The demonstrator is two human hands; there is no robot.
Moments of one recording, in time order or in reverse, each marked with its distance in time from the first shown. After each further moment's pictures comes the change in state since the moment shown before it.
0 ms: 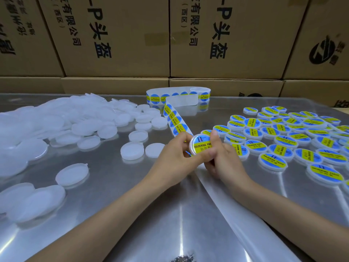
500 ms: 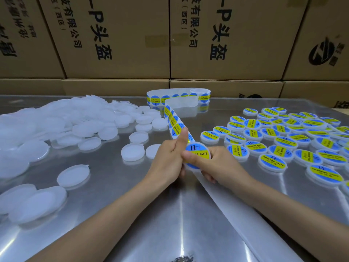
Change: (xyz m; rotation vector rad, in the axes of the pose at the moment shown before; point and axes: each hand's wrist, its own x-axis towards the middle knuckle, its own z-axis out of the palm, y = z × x) left_hand 0.000 -0.003 -0.007 0.024 0.082 -0.029; right_hand -0.008 -0.007 -0.001 -0.283 -0.275 -0.083
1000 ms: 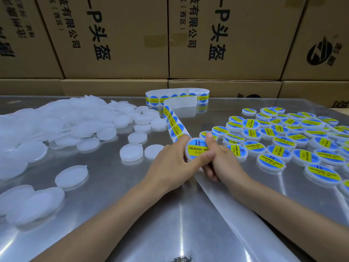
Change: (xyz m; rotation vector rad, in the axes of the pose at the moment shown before) left_hand -0.003 -0.004 0.001 0.339 -0.063 0.191; right_hand 0.009 0.013 -0.003 0.132 0.203 0.167
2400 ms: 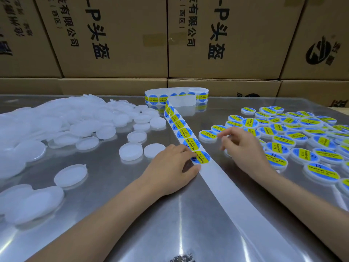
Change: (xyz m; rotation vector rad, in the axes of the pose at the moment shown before) left_hand -0.001 -0.016 -0.002 0.528 -0.220 0.142; right_hand 0.036 0.025 -0.054 -0.457 0.266 -0.326
